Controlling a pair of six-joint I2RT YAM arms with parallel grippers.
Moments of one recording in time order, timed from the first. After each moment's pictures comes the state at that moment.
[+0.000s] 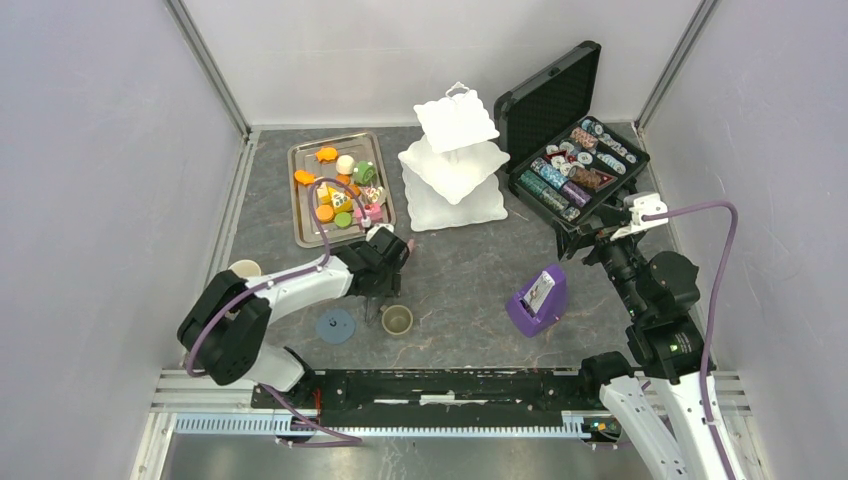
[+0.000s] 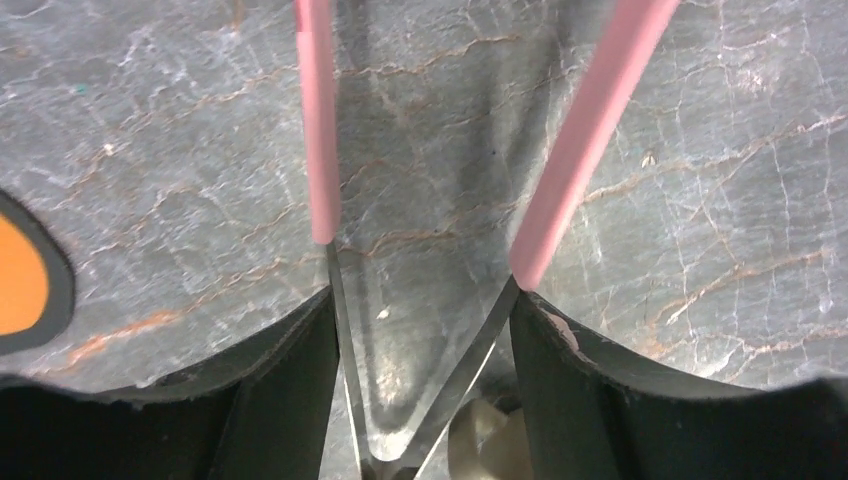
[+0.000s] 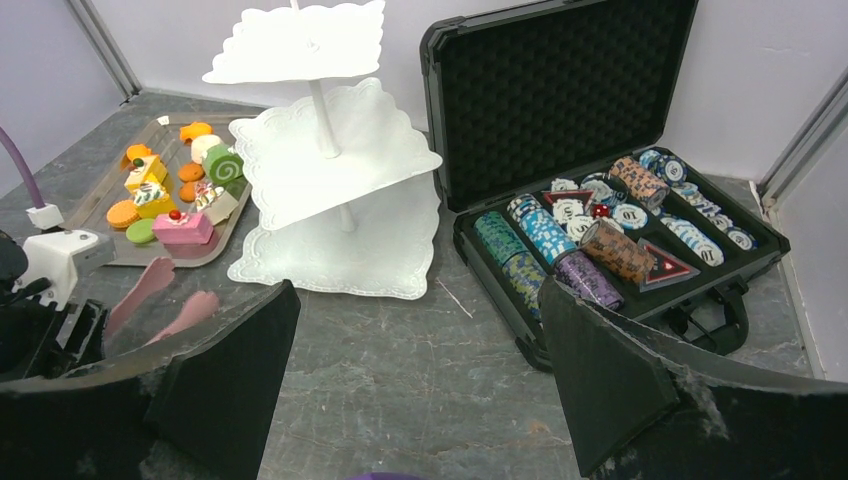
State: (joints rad) left arm -0.70 1.46 0.76 -0.46 -0.28 -0.58; right arm 0.25 0.46 0.74 -0.25 -0.06 0.04
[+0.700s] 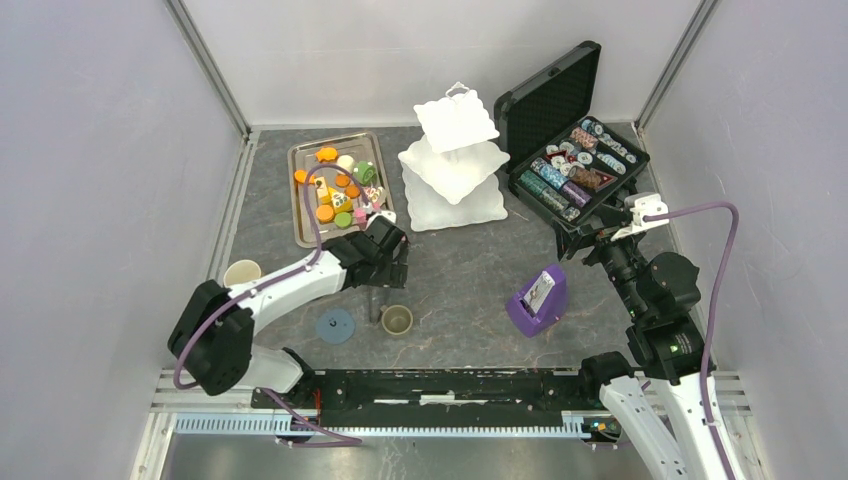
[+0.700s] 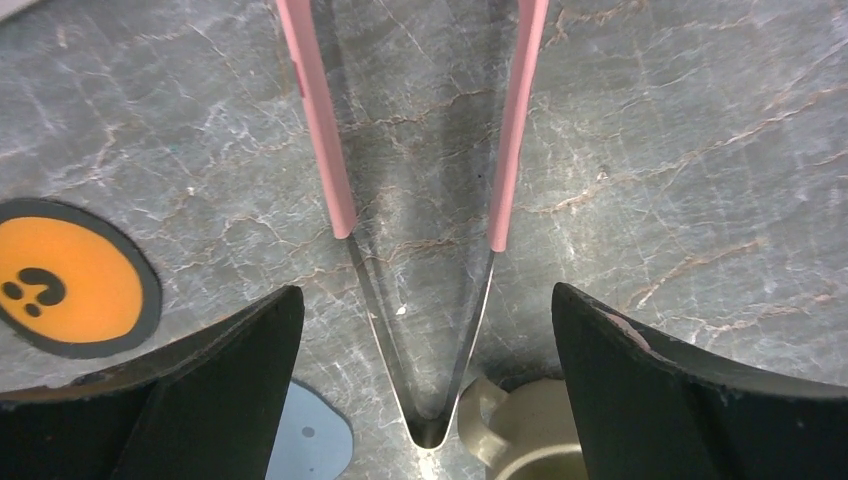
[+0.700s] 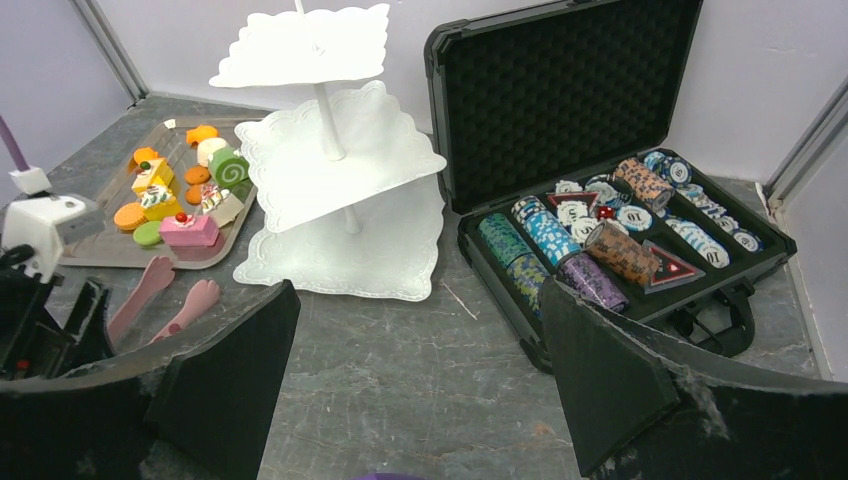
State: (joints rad) left arm -0.70 1.37 0.86 -0.58 -0.33 -0.49; right arm 0.25 0.46 0.74 -0.25 -0.07 0.05
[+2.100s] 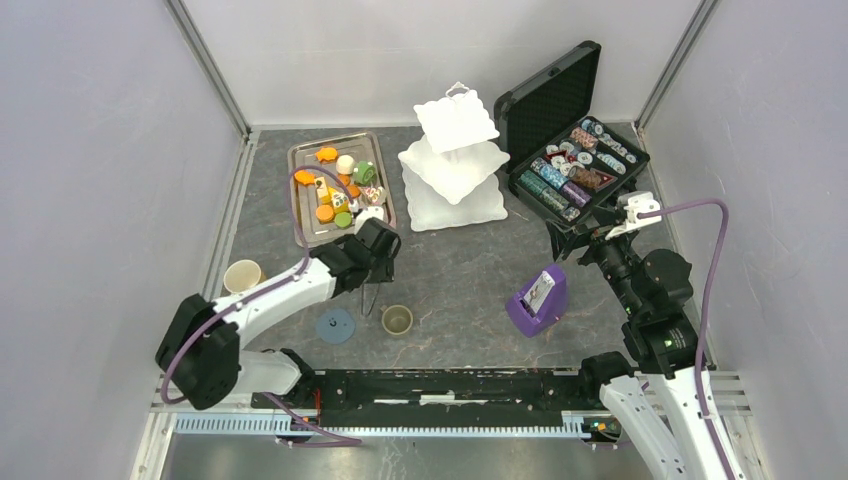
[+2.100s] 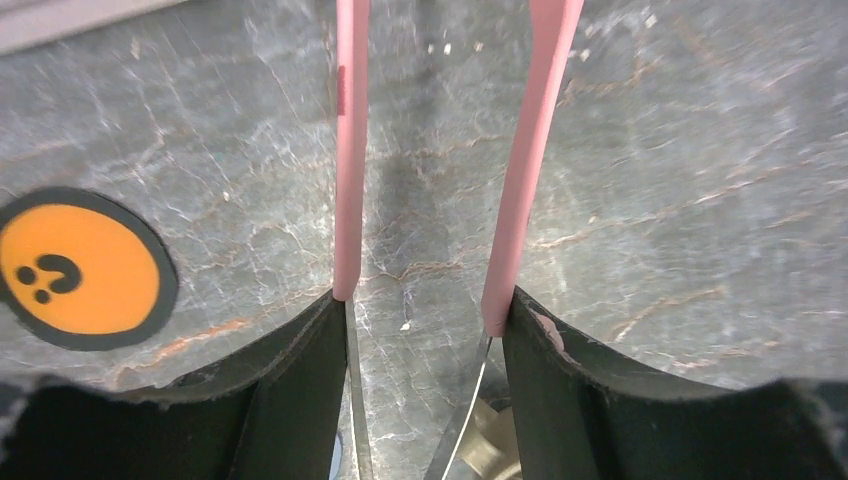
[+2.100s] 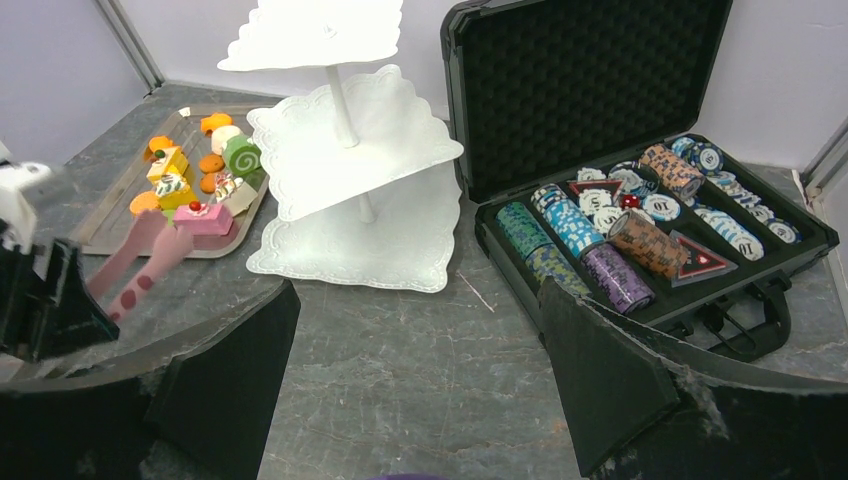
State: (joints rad) left arm -0.70 1.33 0.78 -0.48 -0.39 -0.58; right arm 0.25 0.47 0.70 -0.22 -0.10 0.08
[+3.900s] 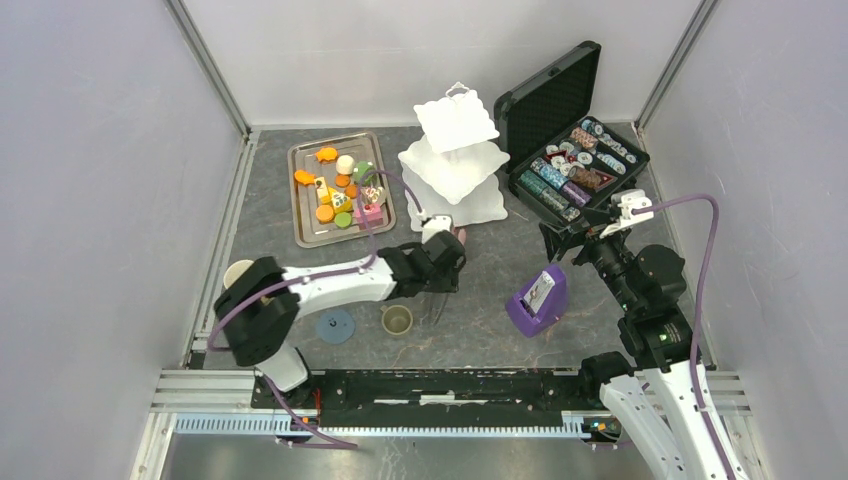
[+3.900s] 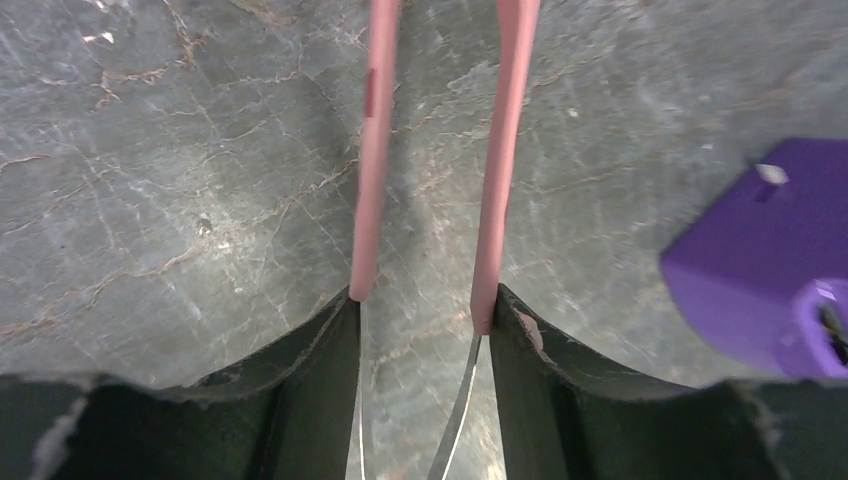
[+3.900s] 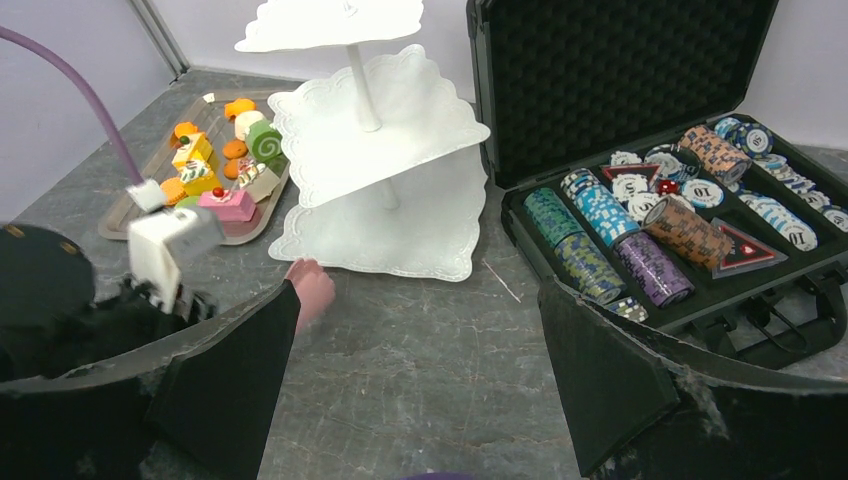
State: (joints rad) left arm -0.98 1.58 1.01 -0.33 -0.29 -0.77; right arm 0.25 0.50 0.68 -0.20 -0.14 0.11
